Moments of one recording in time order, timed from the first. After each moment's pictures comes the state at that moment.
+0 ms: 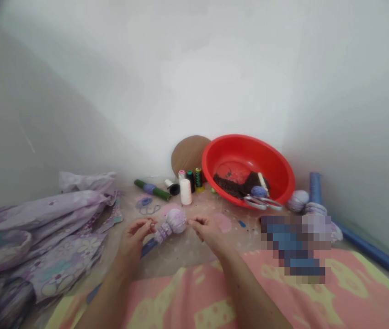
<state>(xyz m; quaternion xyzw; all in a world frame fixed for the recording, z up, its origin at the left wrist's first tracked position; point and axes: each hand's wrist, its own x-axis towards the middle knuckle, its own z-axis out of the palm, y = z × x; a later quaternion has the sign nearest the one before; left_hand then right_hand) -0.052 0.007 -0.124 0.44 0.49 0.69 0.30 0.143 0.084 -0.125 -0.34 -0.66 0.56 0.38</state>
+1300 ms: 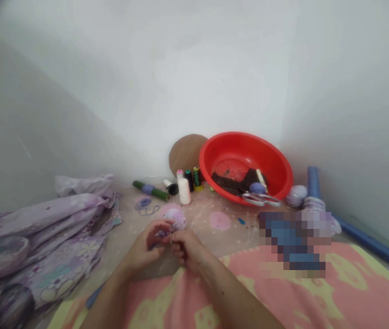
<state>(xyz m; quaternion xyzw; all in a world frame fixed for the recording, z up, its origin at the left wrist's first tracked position) -0.035 -0.003 -0.118 0.67 0.44 0.49 0.34 0.104 0.047 -0.126 -0.28 -0.39 0.85 0.22</state>
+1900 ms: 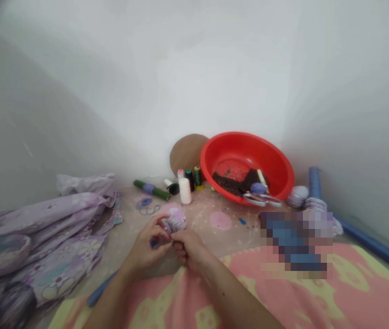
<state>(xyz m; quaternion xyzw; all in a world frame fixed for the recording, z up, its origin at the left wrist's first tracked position) -0.032 -0.004 -0.113 0.72 0.53 0.44 0.12 0.101 0.048 -0.134 -0.31 -0.41 0.82 0.24</state>
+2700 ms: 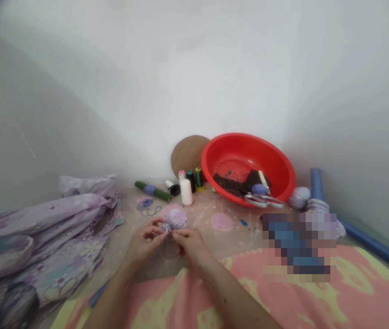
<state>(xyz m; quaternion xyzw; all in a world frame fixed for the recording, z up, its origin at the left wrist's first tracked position) -0.048 0.007 -0.119 0.65 0.55 0.50 0.19 0.097 0.051 -0.145 -0.34 -0.51 0.71 0.36</state>
